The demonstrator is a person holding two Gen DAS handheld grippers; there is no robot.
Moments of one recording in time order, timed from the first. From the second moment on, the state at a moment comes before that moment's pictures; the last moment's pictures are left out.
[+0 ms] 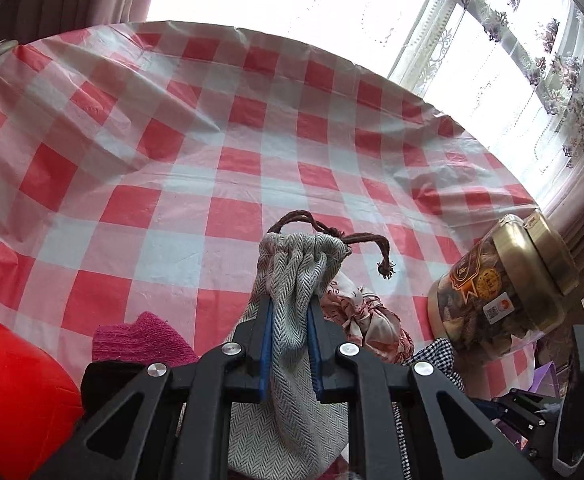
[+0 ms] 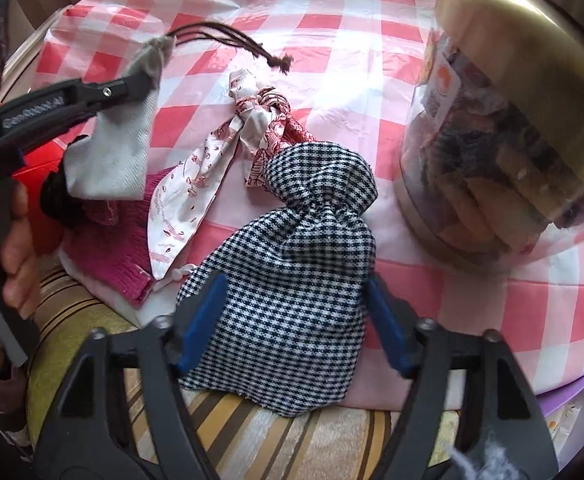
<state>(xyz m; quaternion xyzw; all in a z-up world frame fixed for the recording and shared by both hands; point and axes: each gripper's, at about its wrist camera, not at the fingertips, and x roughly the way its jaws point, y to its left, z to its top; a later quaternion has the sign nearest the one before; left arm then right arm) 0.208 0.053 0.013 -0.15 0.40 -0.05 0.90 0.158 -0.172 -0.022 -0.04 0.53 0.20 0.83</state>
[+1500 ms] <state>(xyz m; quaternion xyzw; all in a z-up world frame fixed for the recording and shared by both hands) 0.079 -0.040 0.067 -0.15 0.33 -0.18 0.91 0.063 -0.285 0.065 0.05 0.42 0.17 0.89</state>
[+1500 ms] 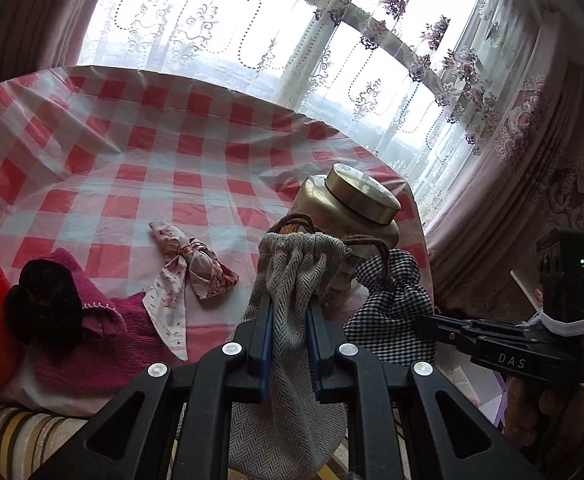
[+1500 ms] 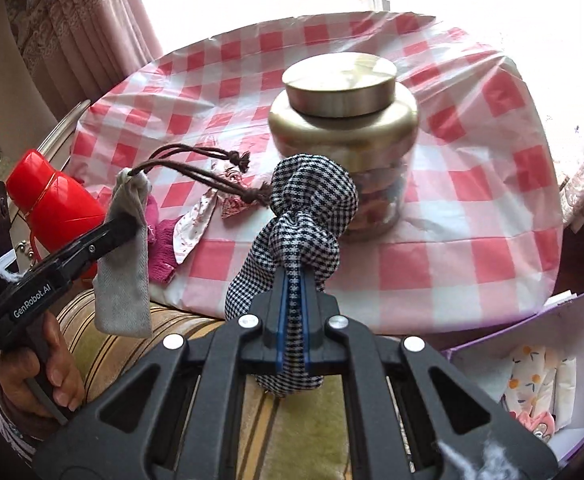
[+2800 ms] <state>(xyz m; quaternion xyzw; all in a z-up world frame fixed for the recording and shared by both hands) 0.049 -0.274 0.072 -0.04 0.40 -0.38 0.83 0.008 -0.543 -0.029 0.22 0.45 -0.03 0.87</state>
